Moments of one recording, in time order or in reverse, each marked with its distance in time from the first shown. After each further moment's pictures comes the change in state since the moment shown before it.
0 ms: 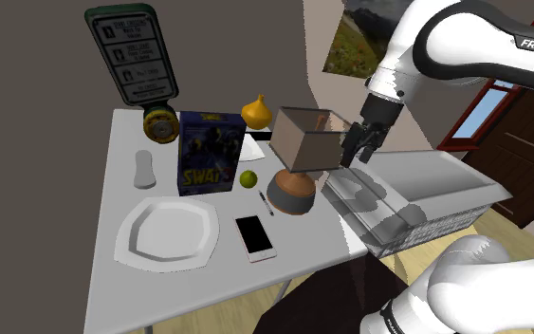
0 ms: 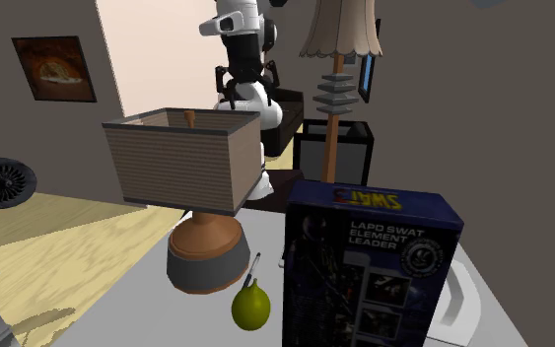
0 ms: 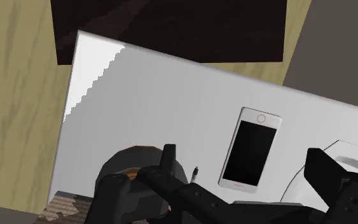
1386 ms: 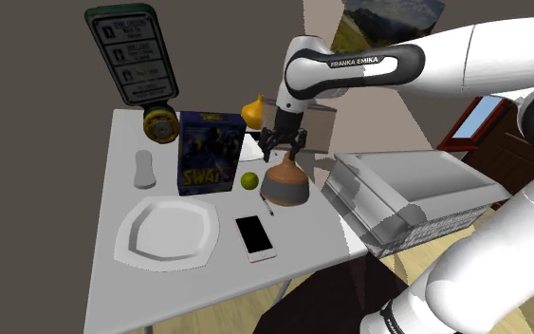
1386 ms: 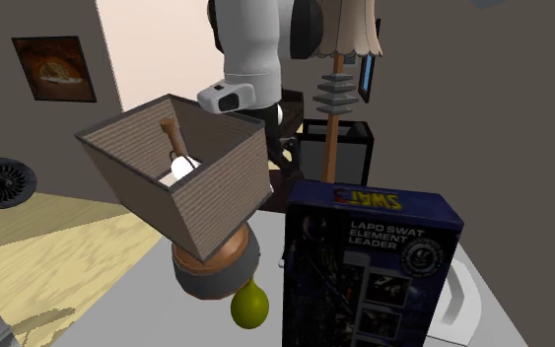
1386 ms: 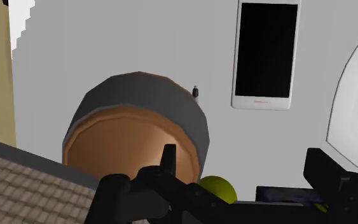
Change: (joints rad) arm -0.033 0.715 0.115 0.348 -0.050 0.309 0.294
